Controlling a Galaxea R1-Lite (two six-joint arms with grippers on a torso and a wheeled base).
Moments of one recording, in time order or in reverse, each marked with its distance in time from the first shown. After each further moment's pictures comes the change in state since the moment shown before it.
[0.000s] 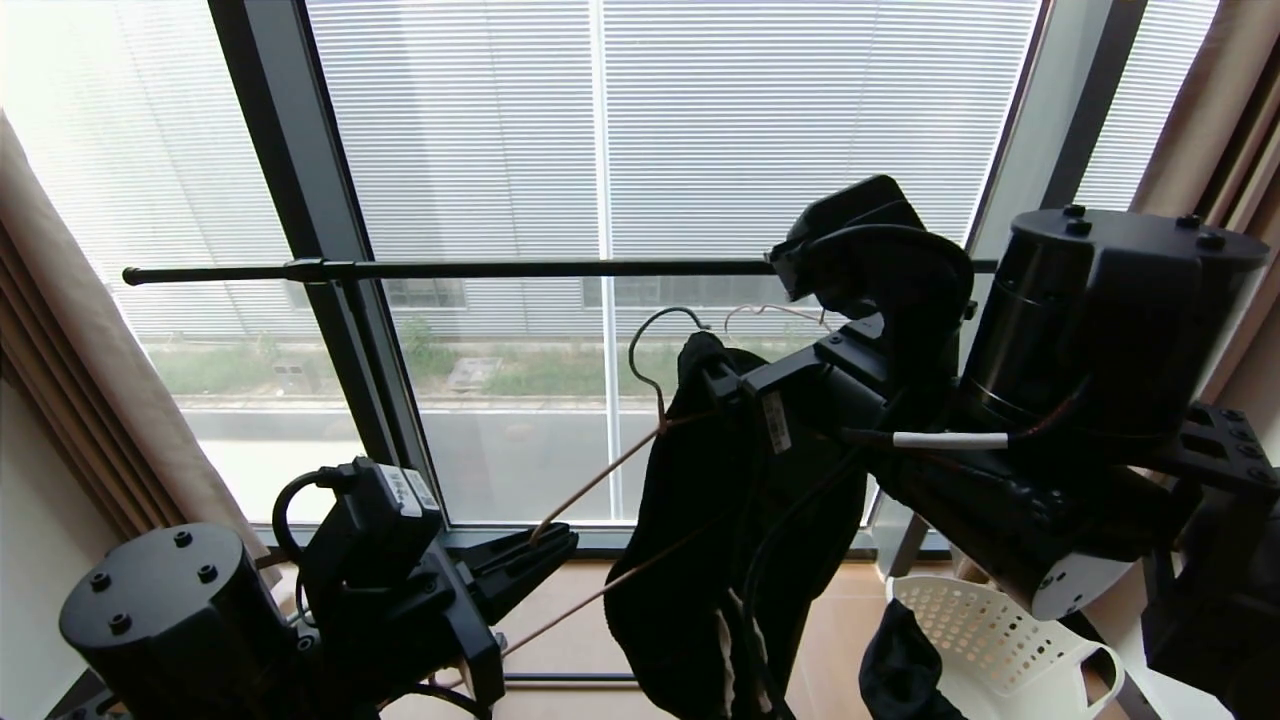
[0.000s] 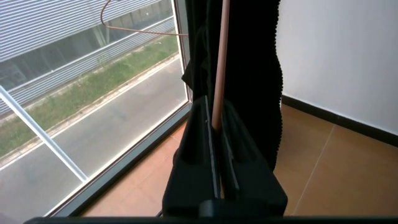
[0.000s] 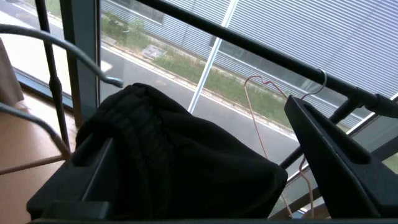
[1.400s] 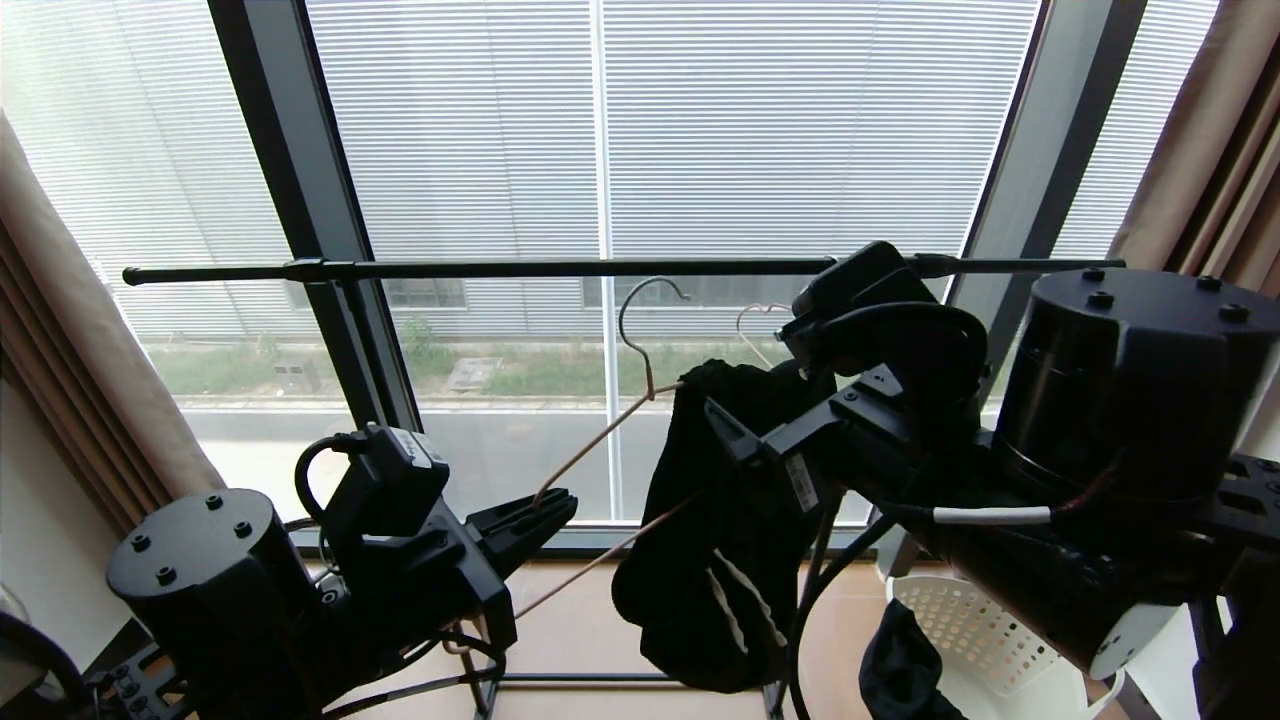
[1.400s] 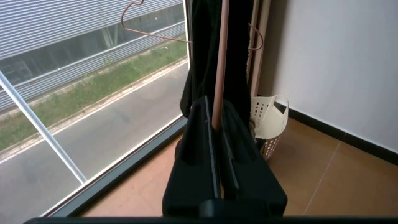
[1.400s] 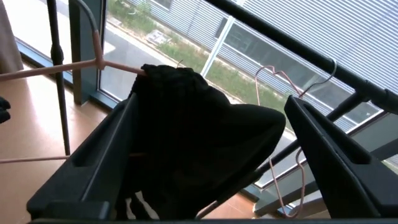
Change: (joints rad) left arm 0.060 0.058 -0.071 -0.019 -0.017 -0.051; right arm -0.007 -0.058 0.117 0.018 0.071 -0.049
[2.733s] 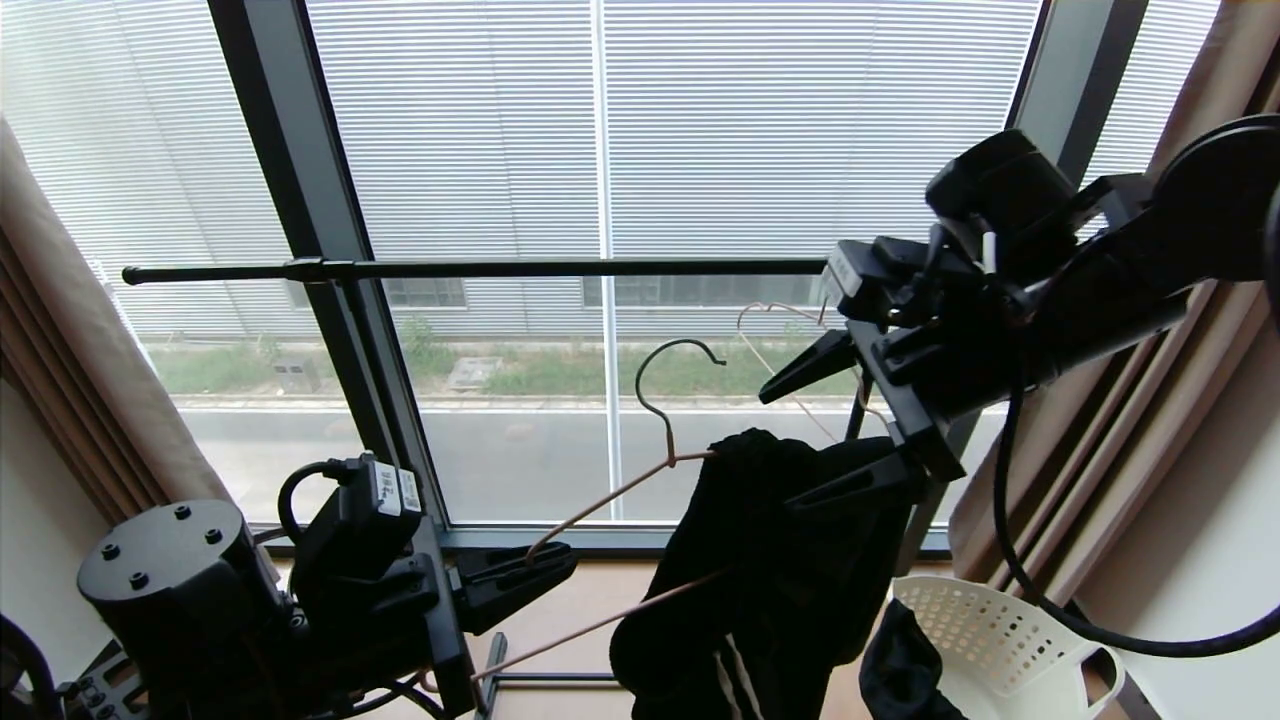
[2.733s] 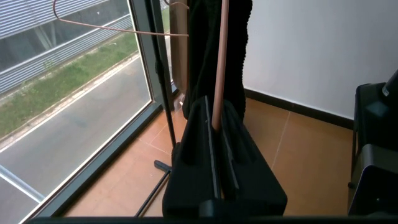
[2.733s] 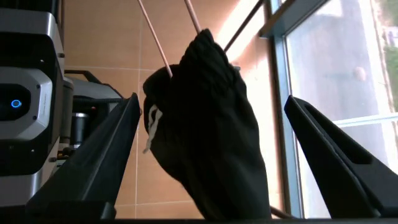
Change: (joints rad) left arm 0.072 -0.009 0.063 -0.001 -0.306 0.014; right arm -0.447 0.247 -0.862 1.446 1.205 -0.619
